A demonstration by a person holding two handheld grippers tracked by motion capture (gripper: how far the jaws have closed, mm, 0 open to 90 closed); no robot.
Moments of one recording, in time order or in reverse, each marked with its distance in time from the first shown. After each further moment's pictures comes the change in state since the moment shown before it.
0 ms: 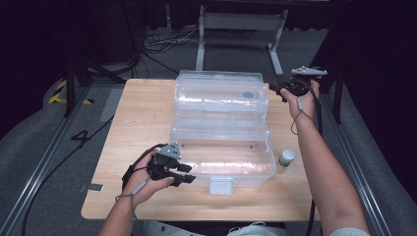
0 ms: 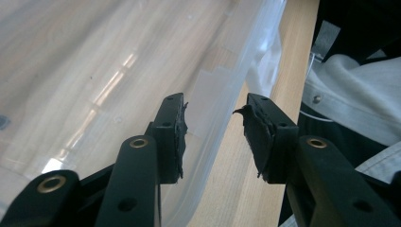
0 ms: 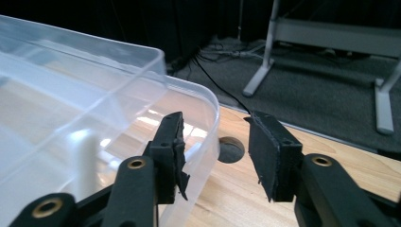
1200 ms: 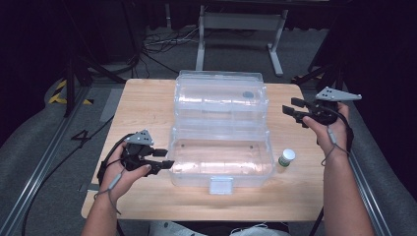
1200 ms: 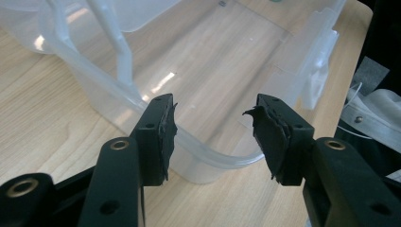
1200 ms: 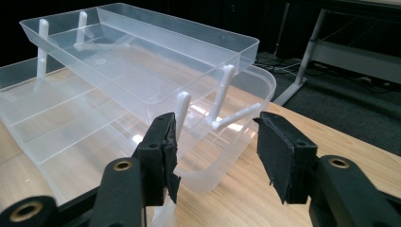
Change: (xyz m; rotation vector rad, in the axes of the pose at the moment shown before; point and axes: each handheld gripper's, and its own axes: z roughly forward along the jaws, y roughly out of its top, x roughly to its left) left arm 0.024 -0.017 -0.054 -0.081 0.166 -0.117; right arm 0.035 -0.025 -0.113 -0.041 0.130 -0.124
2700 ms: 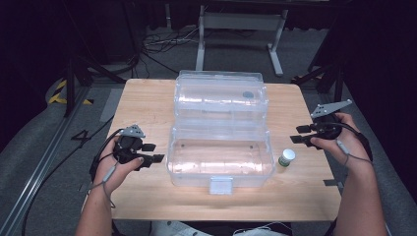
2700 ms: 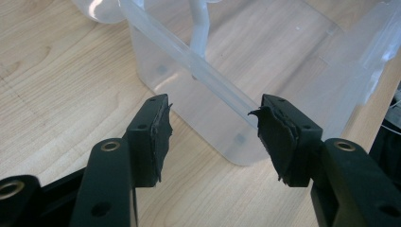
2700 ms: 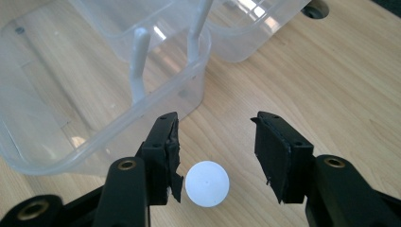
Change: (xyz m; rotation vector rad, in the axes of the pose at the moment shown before) left arm 0.025 -0.007 -0.007 0.057 0.085 -0.089; right arm 0.005 -0.021 -0.018 0.492 0.137 -0.101
